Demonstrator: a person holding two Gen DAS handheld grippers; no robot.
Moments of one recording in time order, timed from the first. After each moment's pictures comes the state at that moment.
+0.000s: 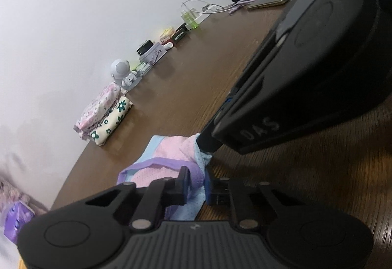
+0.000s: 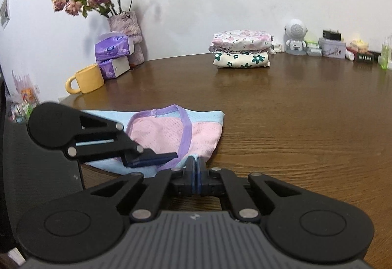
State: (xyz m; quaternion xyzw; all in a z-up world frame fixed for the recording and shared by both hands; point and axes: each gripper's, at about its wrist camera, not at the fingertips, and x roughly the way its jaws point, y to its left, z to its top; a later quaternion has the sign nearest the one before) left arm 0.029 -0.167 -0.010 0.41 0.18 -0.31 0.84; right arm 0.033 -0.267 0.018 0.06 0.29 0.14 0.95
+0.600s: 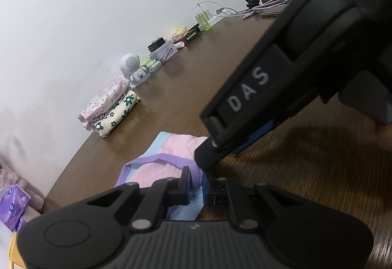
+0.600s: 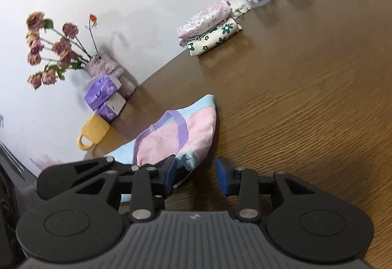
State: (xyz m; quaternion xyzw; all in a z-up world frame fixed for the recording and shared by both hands) left arm 0.039 -0.161 -0.005 0.37 0.19 -0.30 0.86; right arm 0.043 -0.299 -0.015 0.31 0.31 0.12 0.89
